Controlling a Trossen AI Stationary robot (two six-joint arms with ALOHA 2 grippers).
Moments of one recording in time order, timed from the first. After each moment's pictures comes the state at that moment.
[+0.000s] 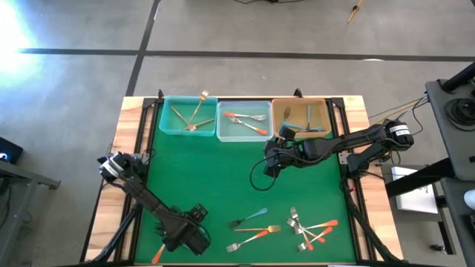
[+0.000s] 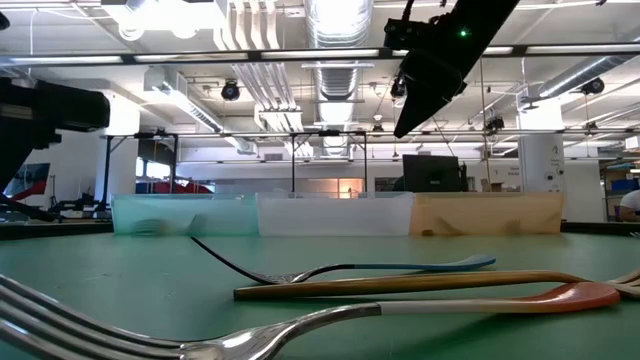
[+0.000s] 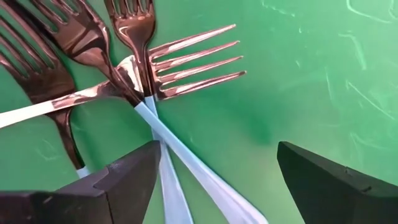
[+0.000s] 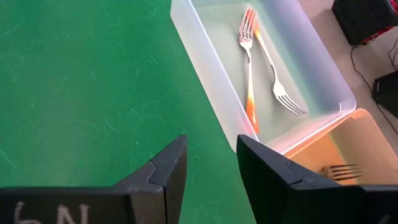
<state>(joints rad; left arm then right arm) -0.74 1.96 1.30 -0.99 -0.04 -3.14 0.10 1.50 1.07 -0.59 0.55 0.25</state>
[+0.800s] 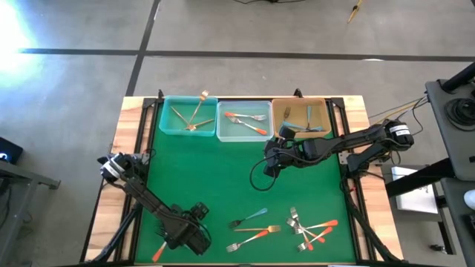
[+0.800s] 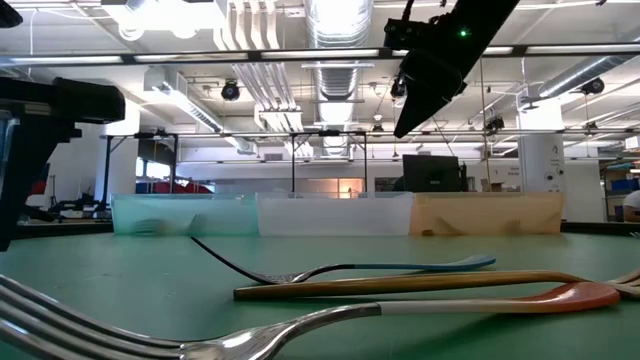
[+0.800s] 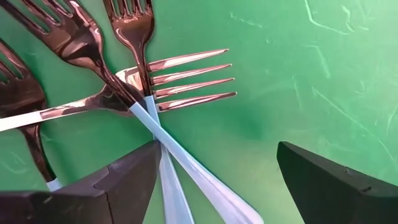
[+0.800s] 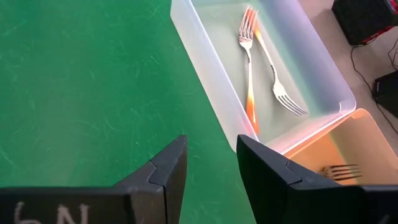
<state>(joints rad) -0.74 1.97 1.32 -1.02 -0.10 -3.14 0.10 1.50 1.07 -0.59 0.55 0.25</state>
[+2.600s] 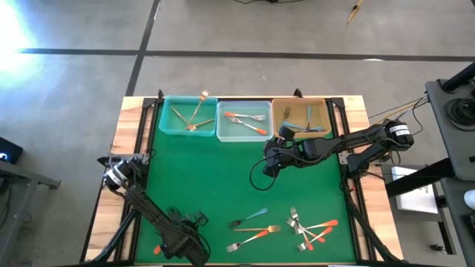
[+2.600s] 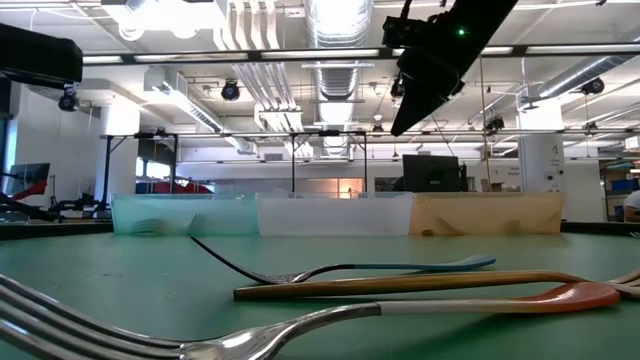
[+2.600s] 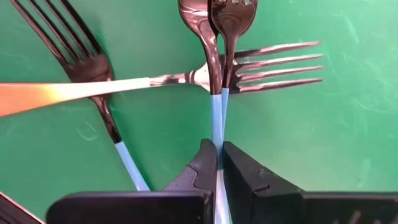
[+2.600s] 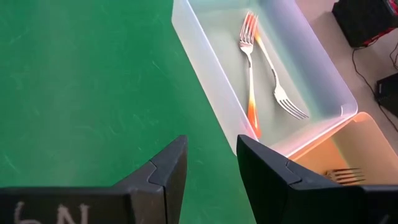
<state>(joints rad) -0.80 2.04 1.50 -1.18 -0.04 -3.13 0.10 1.50 1.07 -0.57 0.55 0.25</state>
